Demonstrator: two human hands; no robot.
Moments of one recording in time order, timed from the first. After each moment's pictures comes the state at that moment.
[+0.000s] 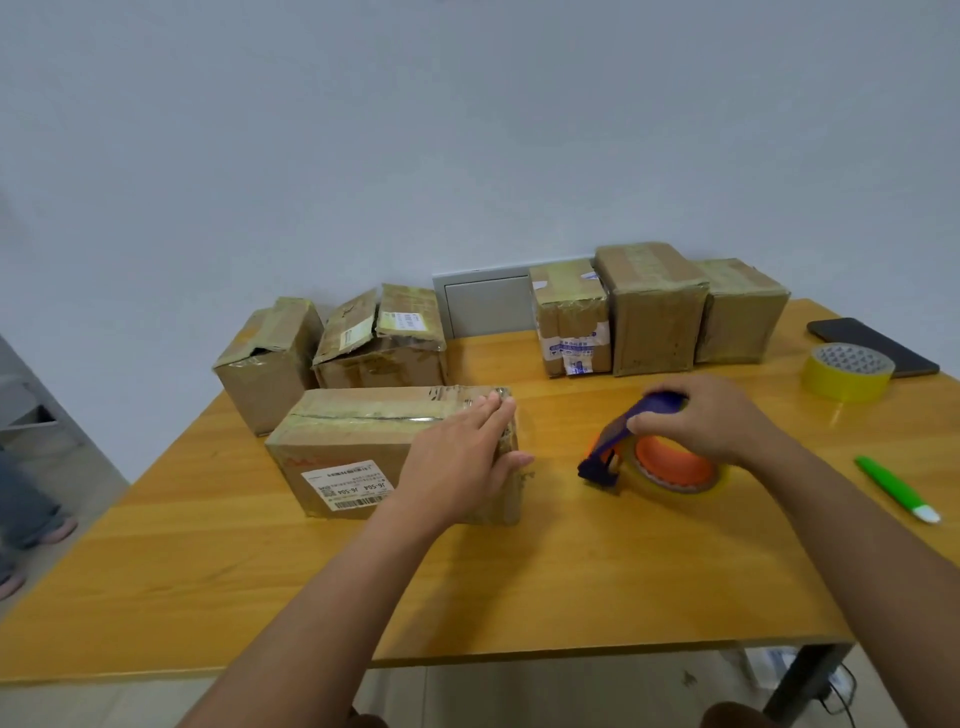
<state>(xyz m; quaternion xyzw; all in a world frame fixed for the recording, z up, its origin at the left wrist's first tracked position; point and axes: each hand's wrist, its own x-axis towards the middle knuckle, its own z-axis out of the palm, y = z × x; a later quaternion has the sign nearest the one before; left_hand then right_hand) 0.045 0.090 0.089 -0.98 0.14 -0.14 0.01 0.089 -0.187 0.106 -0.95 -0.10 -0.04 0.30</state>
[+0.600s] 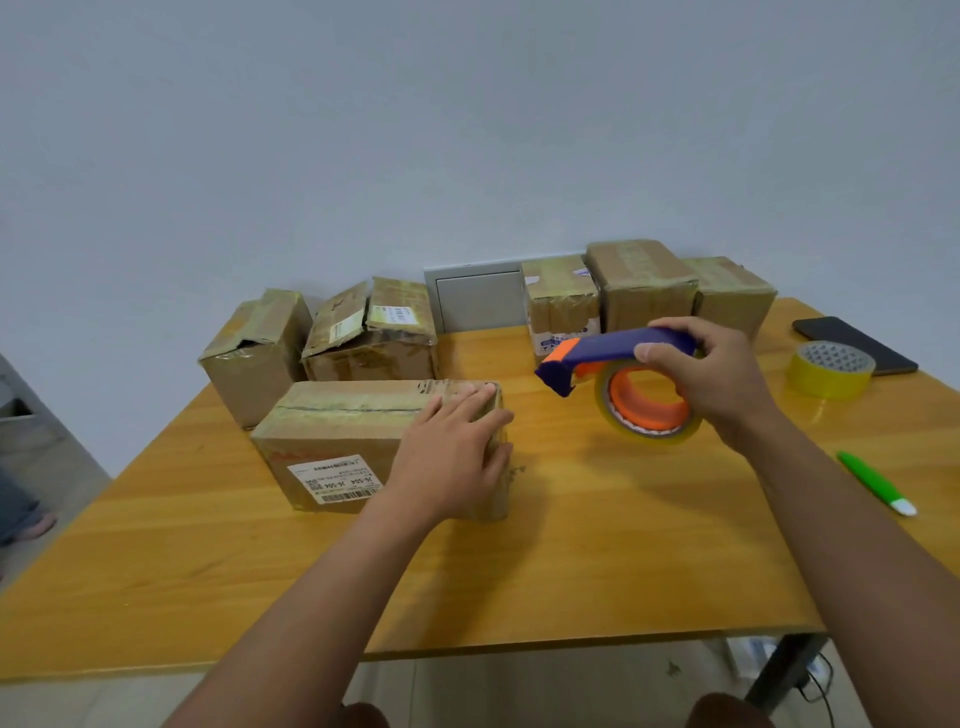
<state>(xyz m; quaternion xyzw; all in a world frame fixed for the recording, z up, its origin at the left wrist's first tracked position) 0.043 0.092 0.085 -0.97 0.16 -0.17 0.00 0.084 -0.185 0.122 -0.79 -0.10 -0.20 0.57</state>
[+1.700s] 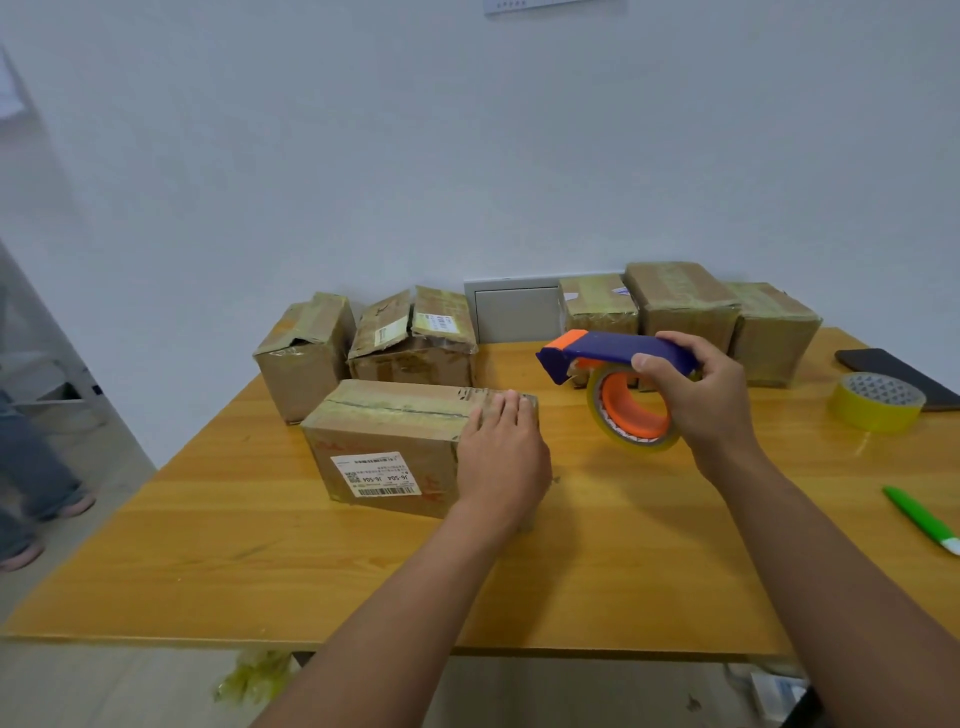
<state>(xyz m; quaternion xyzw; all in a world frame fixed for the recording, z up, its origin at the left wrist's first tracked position) 0.045 0.065 0.077 -0.97 0.03 -0.22 -0.03 0.079 -0.130 0.116 -0.73 -0.08 -0.25 0.63</state>
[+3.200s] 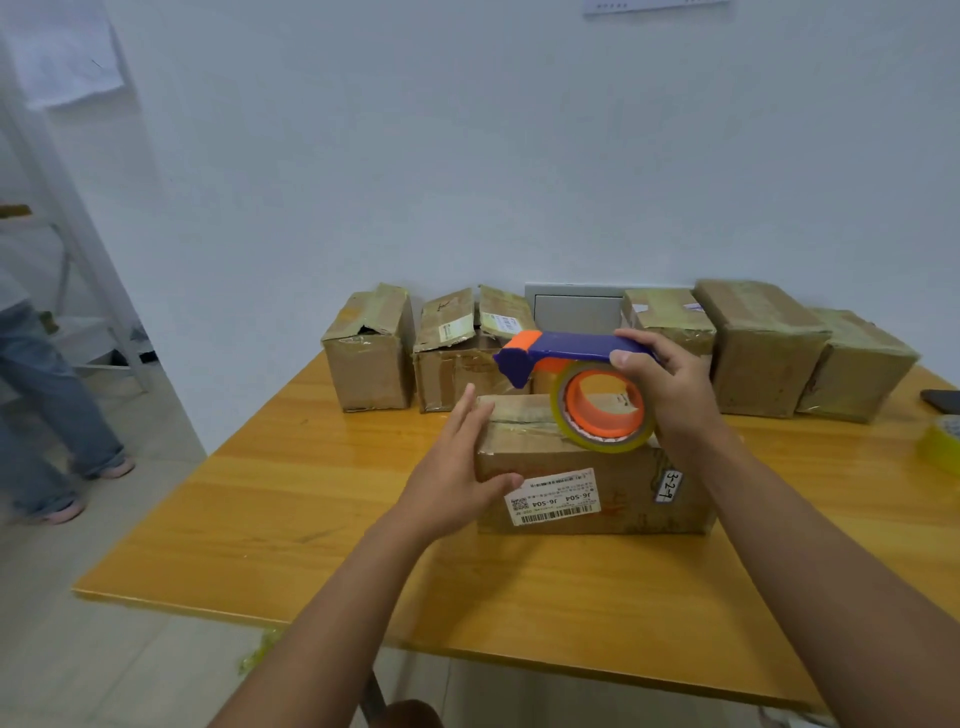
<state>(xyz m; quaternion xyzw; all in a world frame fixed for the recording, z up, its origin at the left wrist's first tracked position) 0.008 0.200 0.078 -0.94 0.04 -0.13 -0.32 0.094 -0.028 0.130 -0.68 -0.19 -0.10 0.70</state>
